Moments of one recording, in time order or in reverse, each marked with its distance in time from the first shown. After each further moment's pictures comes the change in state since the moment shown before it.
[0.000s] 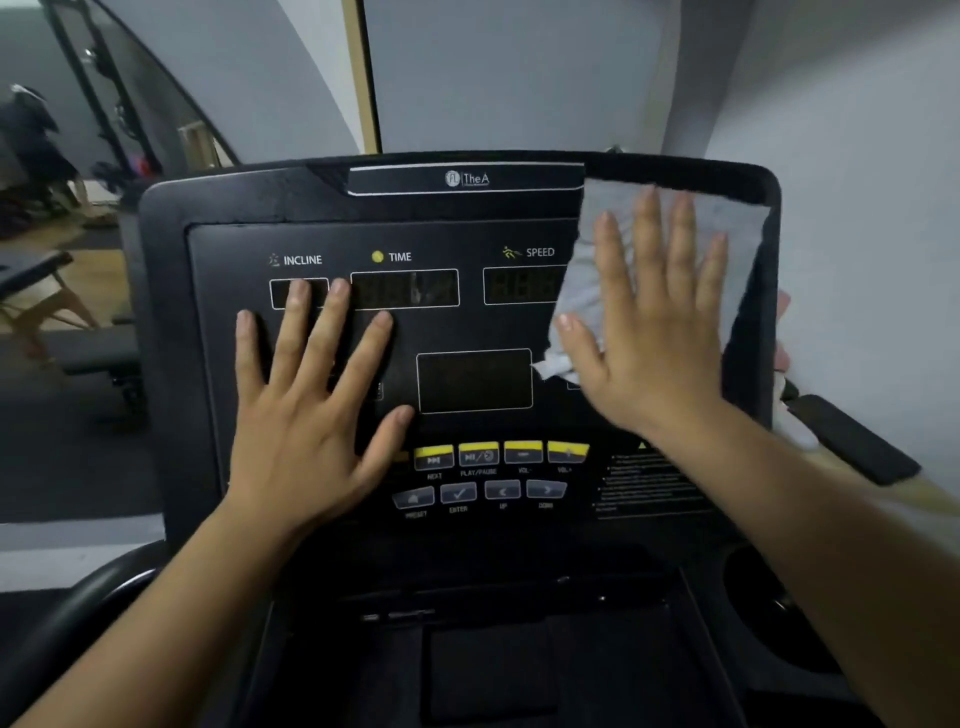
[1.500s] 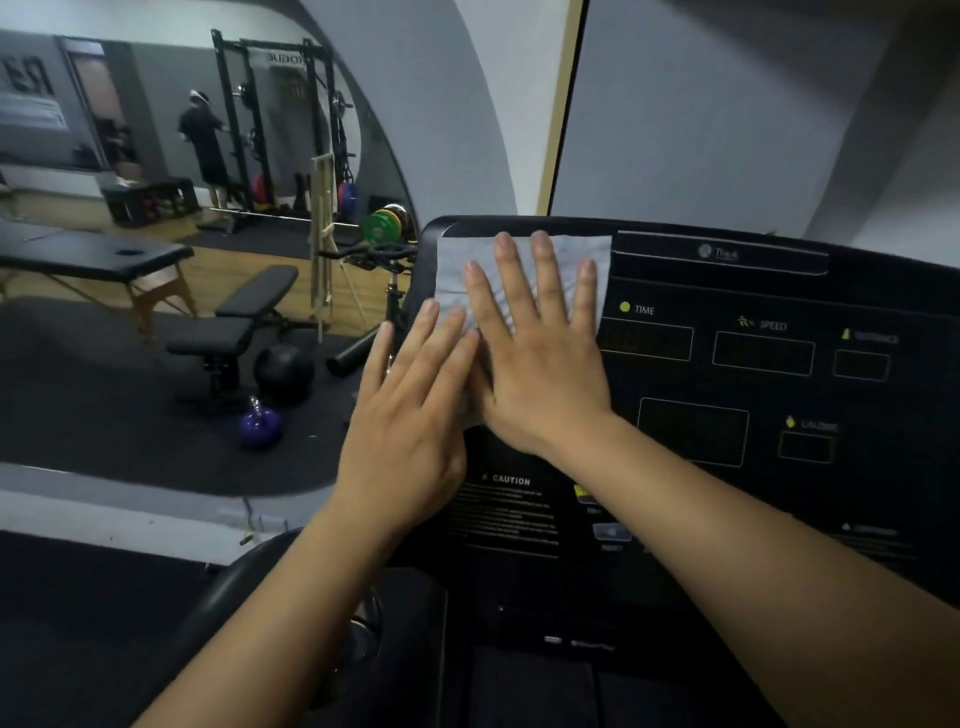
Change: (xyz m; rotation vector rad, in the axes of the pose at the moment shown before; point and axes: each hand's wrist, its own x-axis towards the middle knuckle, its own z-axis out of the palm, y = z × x) left_hand -0.036 -0.088 -0.026 -0.276 0.158 -0.097; right_hand 0.043 -0.237 -0.017 0.029 -0.019 -0.357
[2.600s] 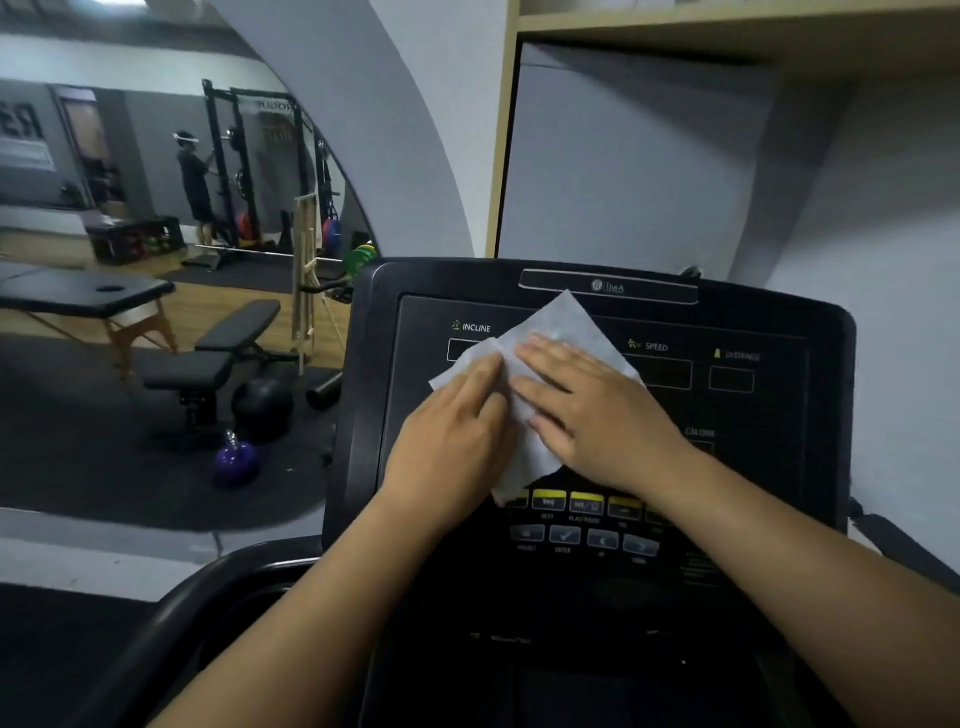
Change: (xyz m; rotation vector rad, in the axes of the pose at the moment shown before) left_hand 0.033 0.078 0.035 0.010 -0.083 0.079; right_hand -0.067 0.114 -0.014 0.223 0.021 -0.272
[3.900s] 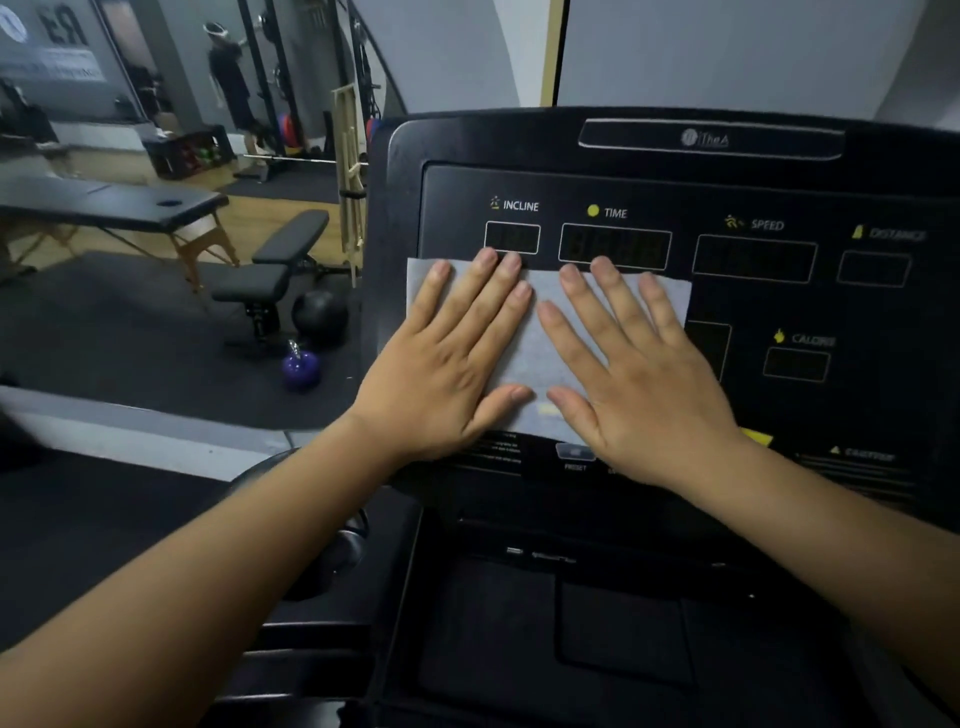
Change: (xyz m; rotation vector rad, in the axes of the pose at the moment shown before) left_hand -0.034 -0.052 0.006 0.287 -0.146 0.253; right_hand -0.031 -0.026 0.051 -0.233 0.031 0.000
